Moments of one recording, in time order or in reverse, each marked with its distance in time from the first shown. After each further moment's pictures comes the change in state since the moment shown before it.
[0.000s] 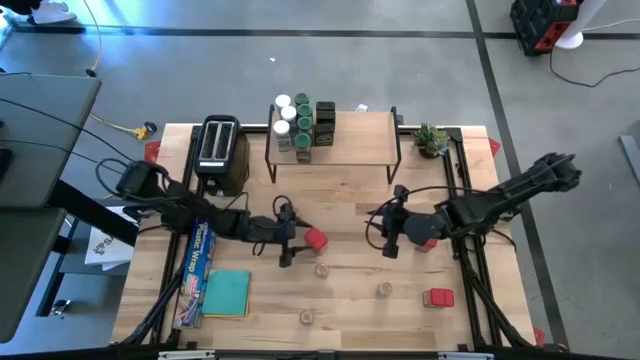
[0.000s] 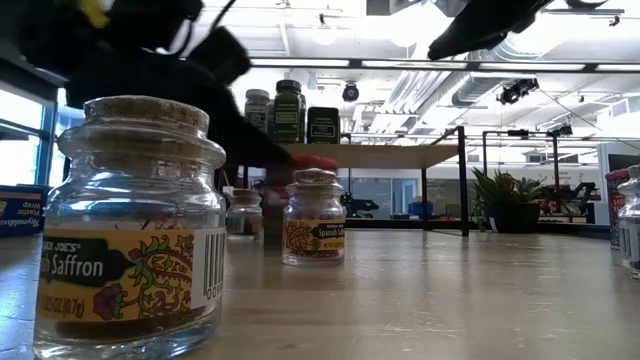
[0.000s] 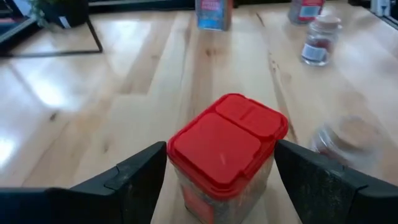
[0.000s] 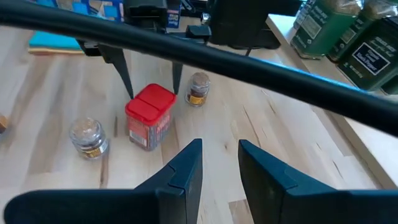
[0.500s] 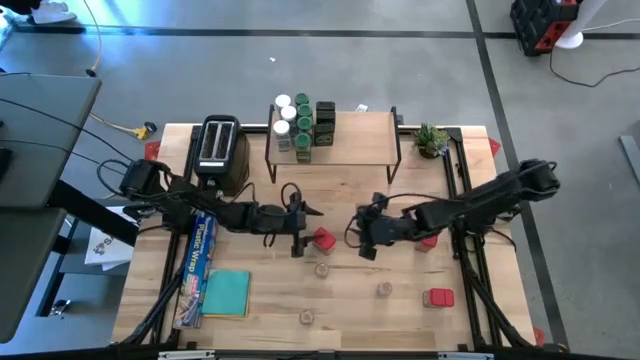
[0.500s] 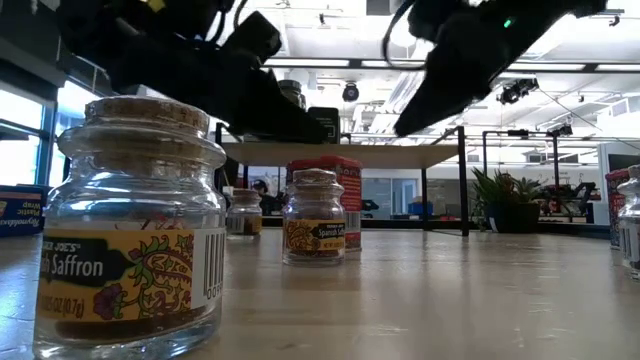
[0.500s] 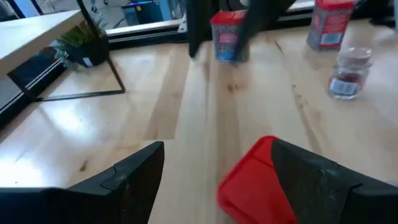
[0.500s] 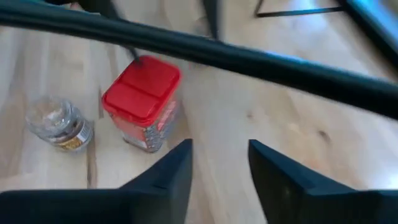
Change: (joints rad) left arm 0.082 0.022 0.130 -0.033 0.018 0.129; right arm -0.106 0.273 0.001 0.118 -0.127 0.118
